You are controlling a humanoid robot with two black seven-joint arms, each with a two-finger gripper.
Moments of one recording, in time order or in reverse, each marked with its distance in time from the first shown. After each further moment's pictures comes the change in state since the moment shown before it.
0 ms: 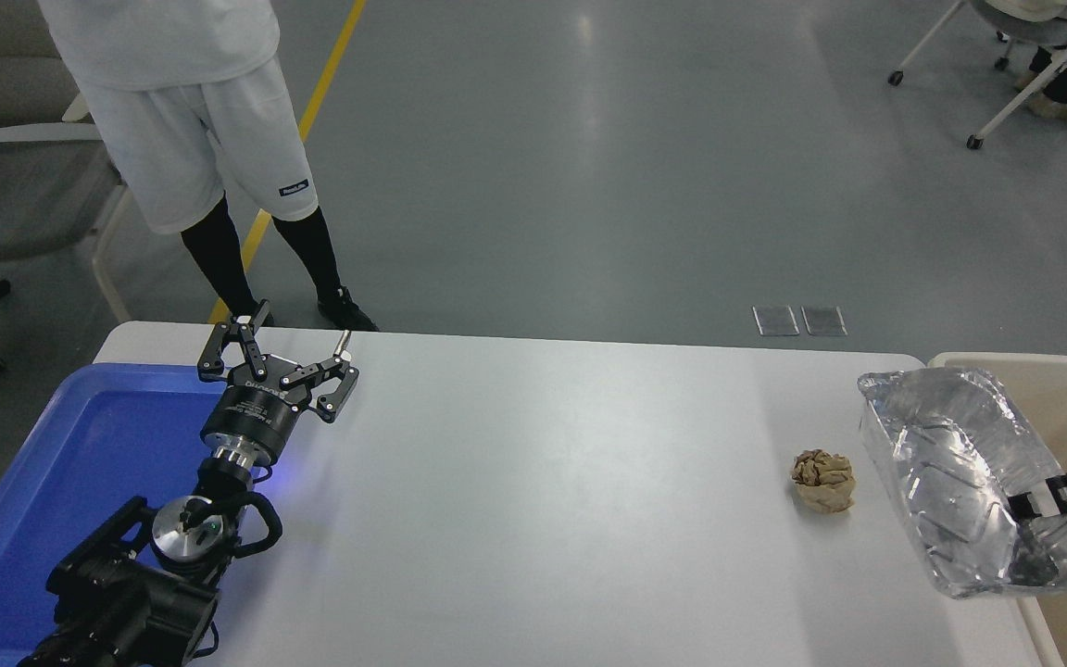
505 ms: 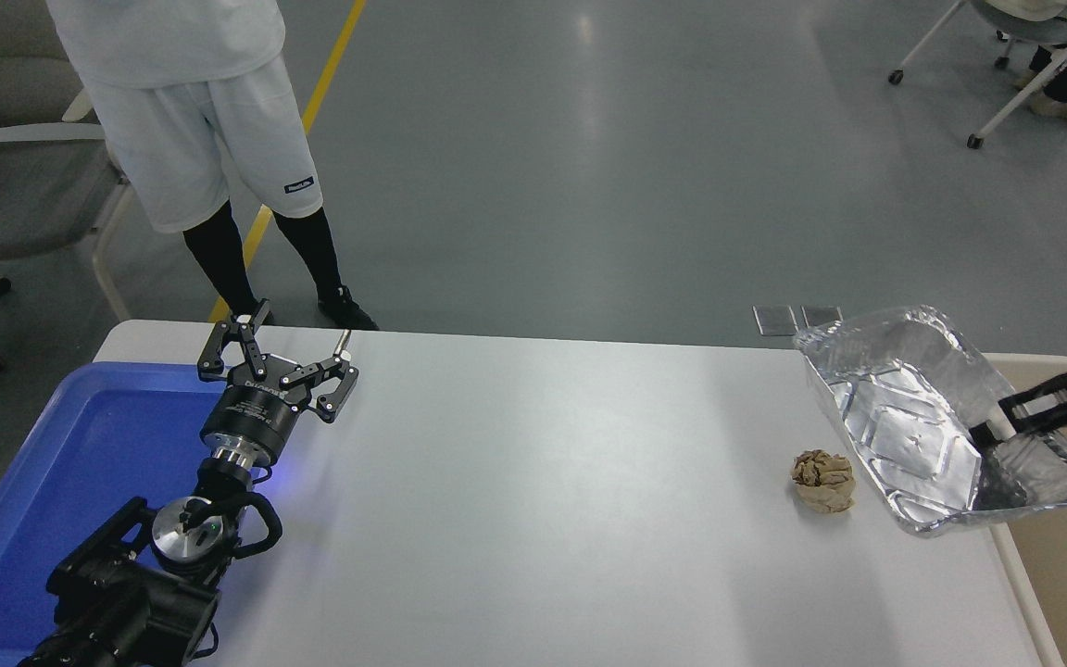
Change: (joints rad) left arm 0.000 0.000 0.000 0.000 0.000 0.000 0.000; right arm 0.357 0.242 -0.217 -0.010 0.204 0.109 0.004
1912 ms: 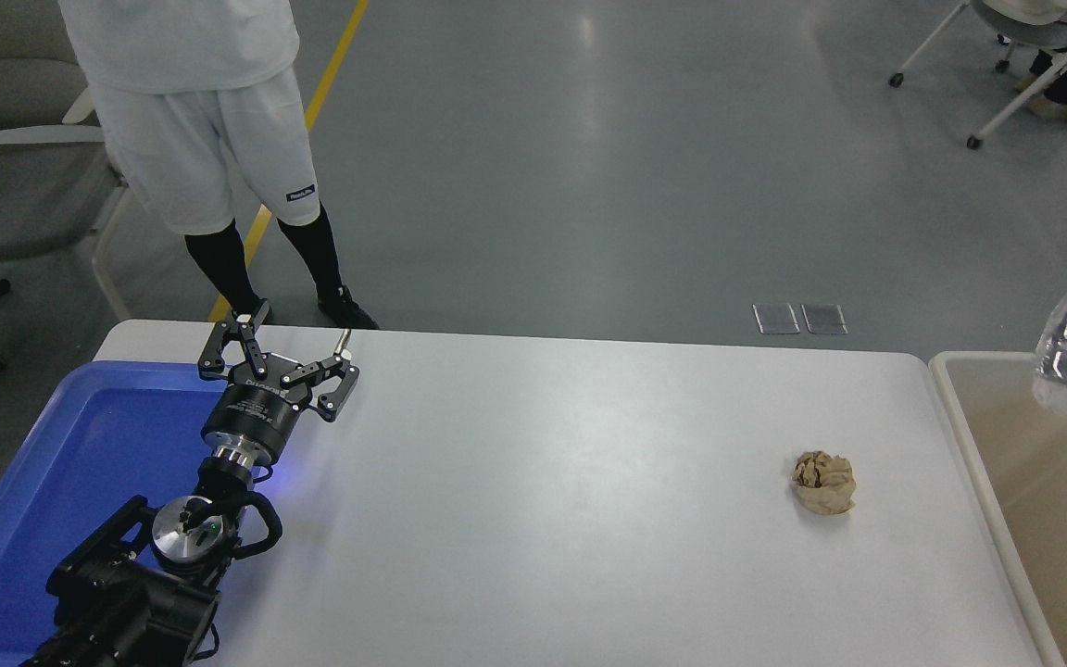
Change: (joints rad) left arm 0.000 0.000 0.000 0.000 0.000 0.000 0.000; right arm -0.904 -0.042 0.081 -0.874 0.710 -0.263 -0.009
